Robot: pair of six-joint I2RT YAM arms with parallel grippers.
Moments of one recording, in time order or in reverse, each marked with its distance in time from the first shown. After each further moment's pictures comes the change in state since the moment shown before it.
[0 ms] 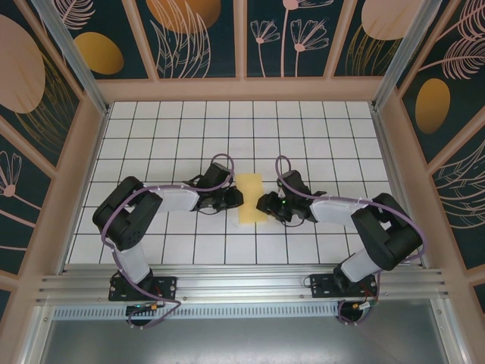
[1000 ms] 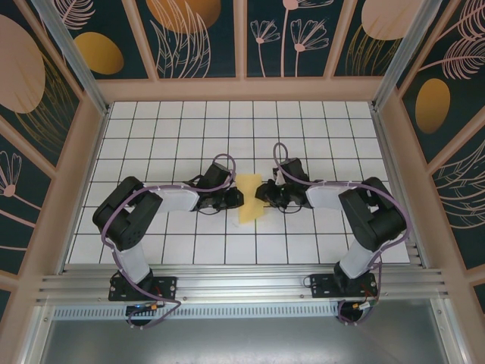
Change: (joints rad) left arm 0.000 0.000 -0.002 0.002 -0.001 0.065; right arm -0.102 0.170 0.131 0.074 -0.158 -0.087
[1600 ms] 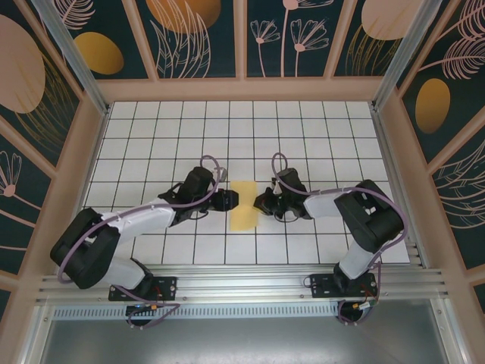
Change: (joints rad) left arm -0.021 -0.385 -0.195 0.025 -0.026 0.151; right arm 0.088 -0.014 -0.124 0.181 0.027 0.234
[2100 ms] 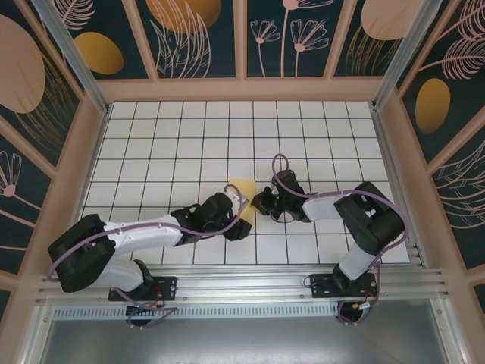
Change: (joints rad) left arm -0.302 -0.028 -0.045 -0.064 -0.235 0.199; right arm 0.034 -0.010 -0.011 0.047 0.058 0.127
